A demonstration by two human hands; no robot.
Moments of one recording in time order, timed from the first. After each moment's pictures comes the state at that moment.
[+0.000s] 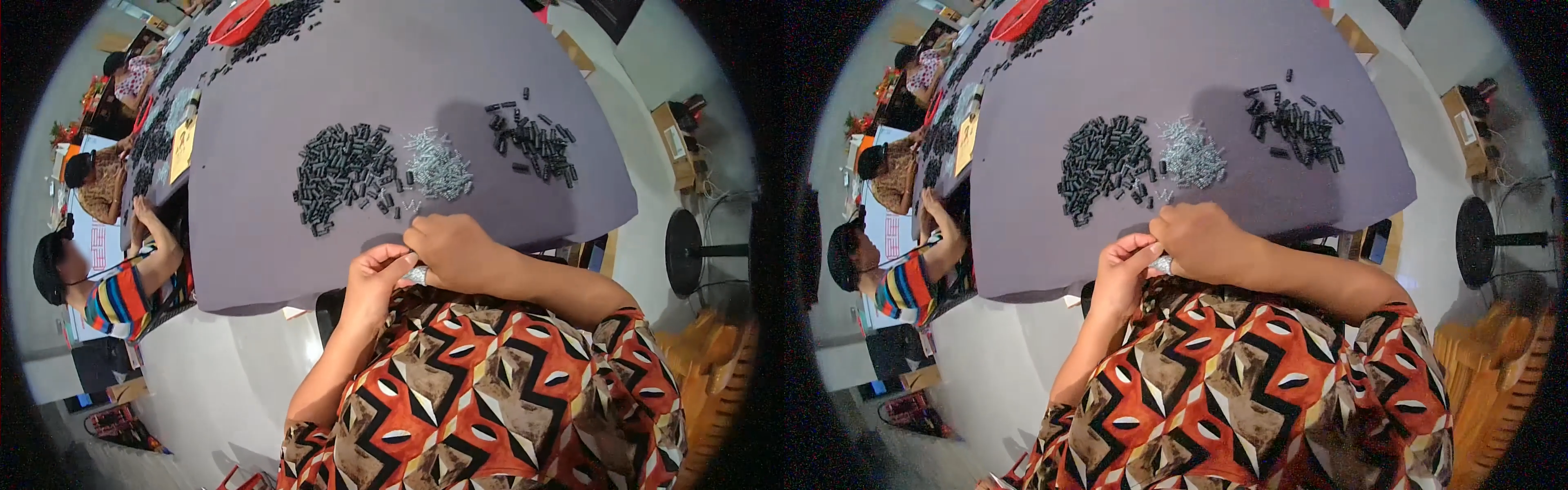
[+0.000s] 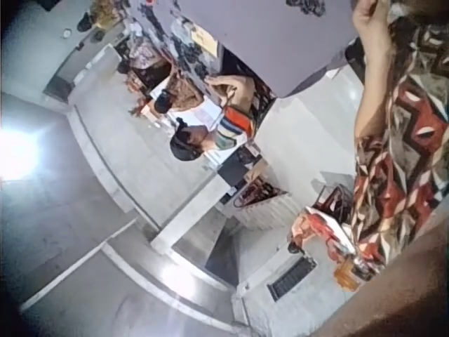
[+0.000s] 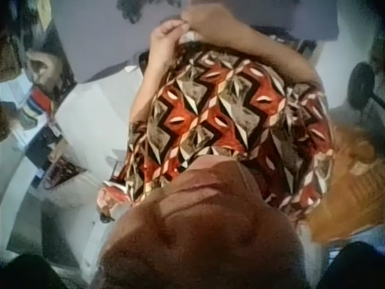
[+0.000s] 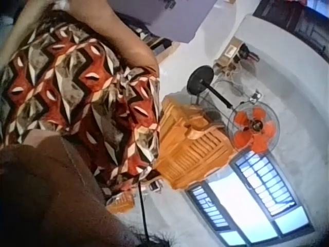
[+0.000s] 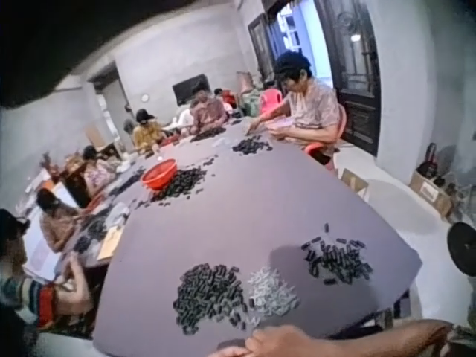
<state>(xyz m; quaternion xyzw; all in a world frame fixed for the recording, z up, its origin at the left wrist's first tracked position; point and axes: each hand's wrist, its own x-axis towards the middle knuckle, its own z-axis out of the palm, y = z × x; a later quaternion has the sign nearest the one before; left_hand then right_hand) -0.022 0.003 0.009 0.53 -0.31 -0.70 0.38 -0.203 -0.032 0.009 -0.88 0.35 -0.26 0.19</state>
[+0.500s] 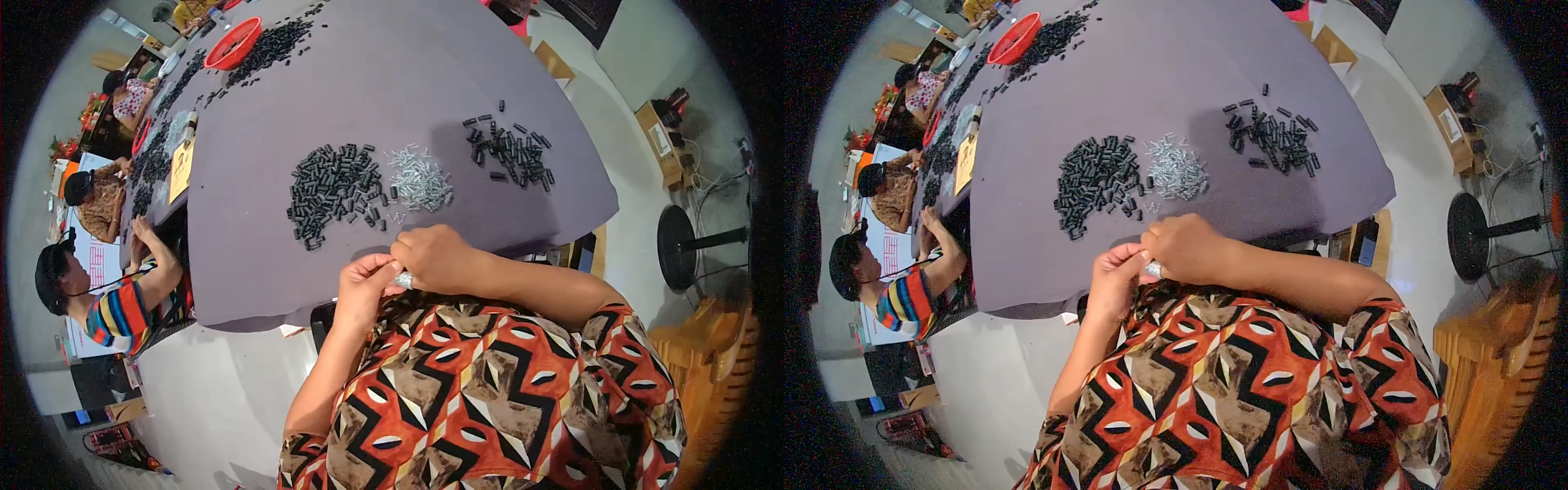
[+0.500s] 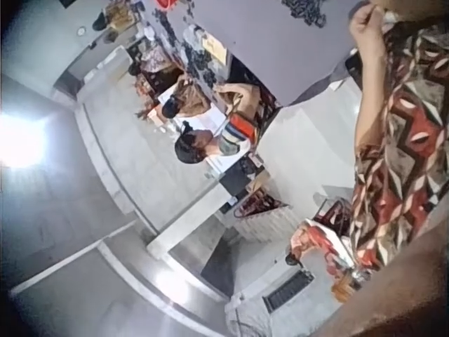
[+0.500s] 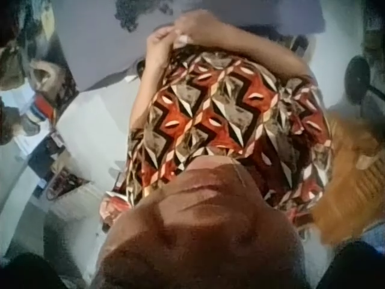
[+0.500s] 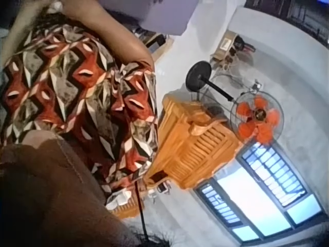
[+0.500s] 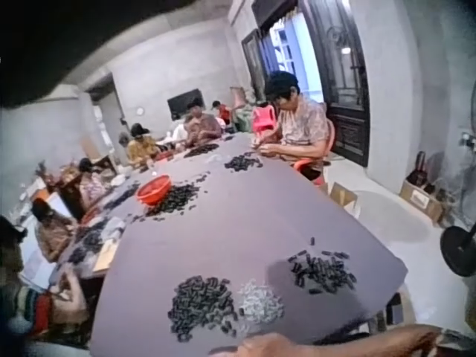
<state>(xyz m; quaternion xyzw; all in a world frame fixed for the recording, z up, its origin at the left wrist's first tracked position) -0.016 -0.003 -0.002 0.49 -0.35 -0.70 0.38 -0.200 -0.036 -0.013 -0.90 0.31 -0.28 0.15</state>
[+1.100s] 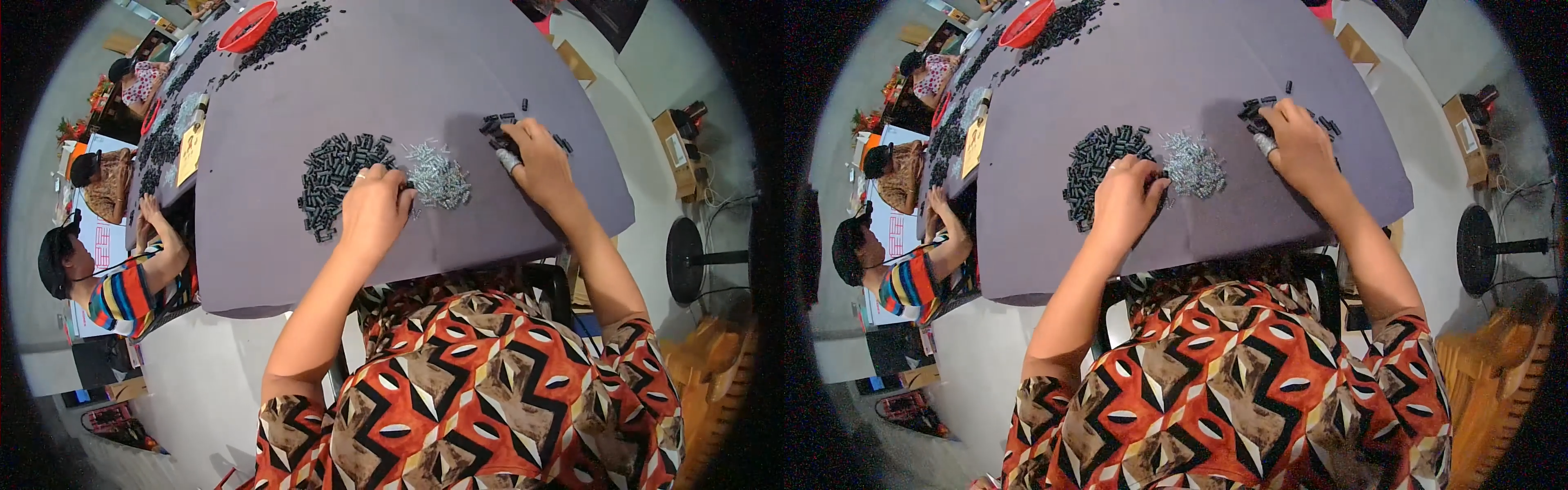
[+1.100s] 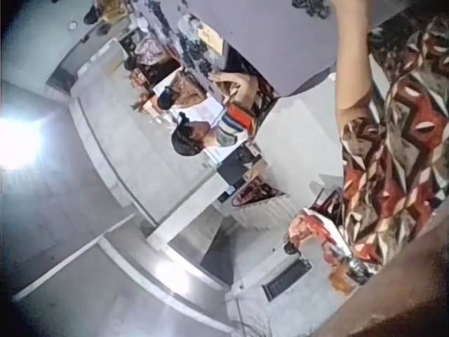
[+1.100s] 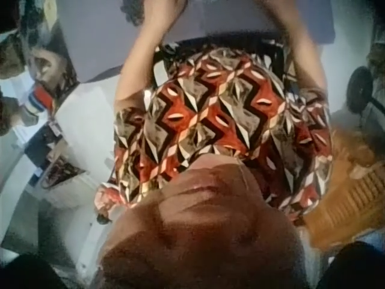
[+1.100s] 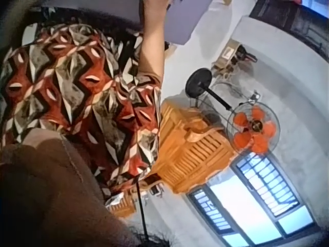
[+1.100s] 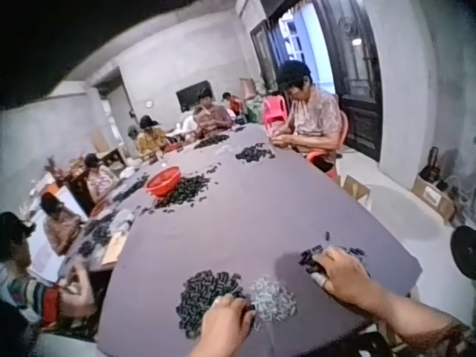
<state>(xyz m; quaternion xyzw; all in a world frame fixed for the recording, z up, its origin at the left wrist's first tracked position) -0.042 -0.095 0.027 0.52 -0.82 -0.07 0.21 -0.320 -0.104 0.004 -0.76 0.59 -0.28 0.01</state>
